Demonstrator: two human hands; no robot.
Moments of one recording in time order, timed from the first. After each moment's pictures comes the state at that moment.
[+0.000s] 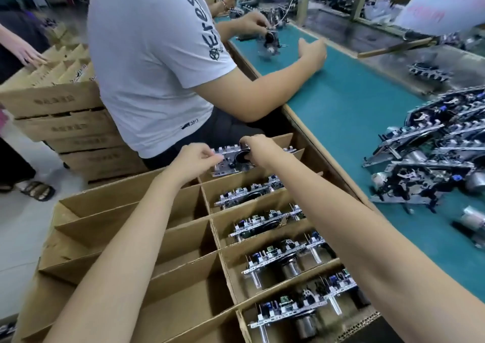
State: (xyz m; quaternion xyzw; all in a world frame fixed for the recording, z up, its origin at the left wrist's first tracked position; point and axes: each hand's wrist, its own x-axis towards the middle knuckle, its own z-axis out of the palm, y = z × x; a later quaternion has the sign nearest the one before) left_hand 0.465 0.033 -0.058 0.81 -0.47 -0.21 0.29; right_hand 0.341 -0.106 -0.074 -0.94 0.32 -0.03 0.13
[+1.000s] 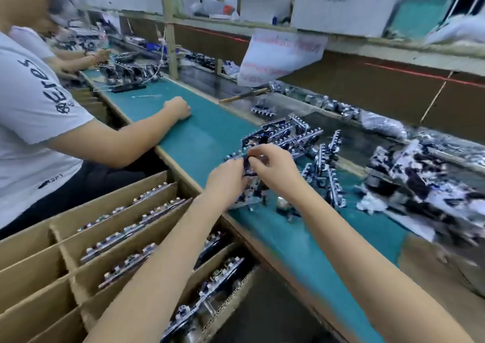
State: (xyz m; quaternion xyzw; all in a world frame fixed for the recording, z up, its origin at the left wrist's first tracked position) left_hand 0.171 -0.048 0.011 0.67 -0.71 -0.09 0.19; right_hand 0.055 -0.043 0.048 -0.78 0.50 -0.33 0.19
